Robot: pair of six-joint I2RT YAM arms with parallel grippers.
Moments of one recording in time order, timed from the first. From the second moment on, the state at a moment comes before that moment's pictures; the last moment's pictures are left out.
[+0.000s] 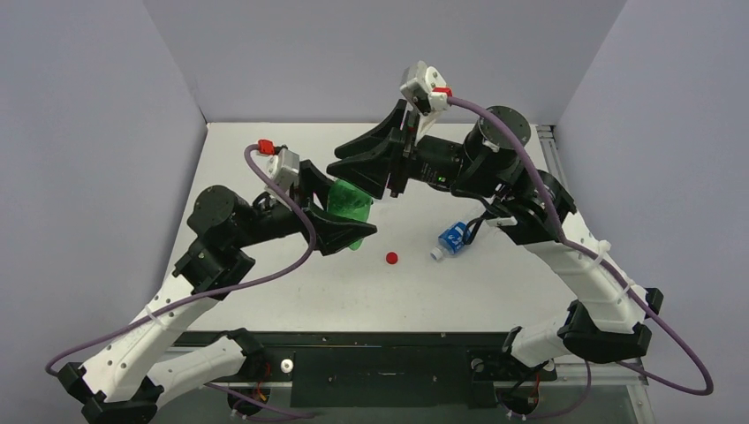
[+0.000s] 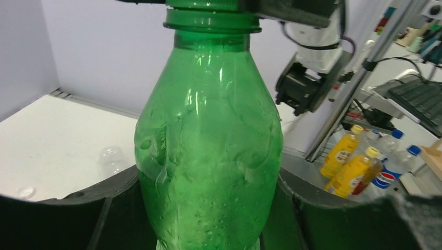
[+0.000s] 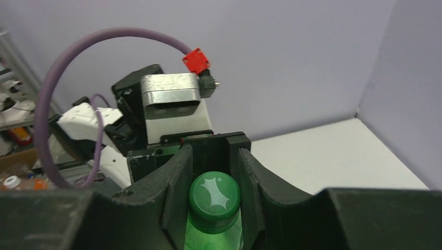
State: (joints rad) left arm -0.73 0.92 1.13 0.08 0.61 -0.44; right arm 0.99 1.41 2.00 -0.45 -0.34 0.17
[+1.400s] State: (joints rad) left arm -0.74 0.89 1.13 0.05 0.48 -0.13; right arm 1.20 1.40 2.13 -0.59 0.23 0.12
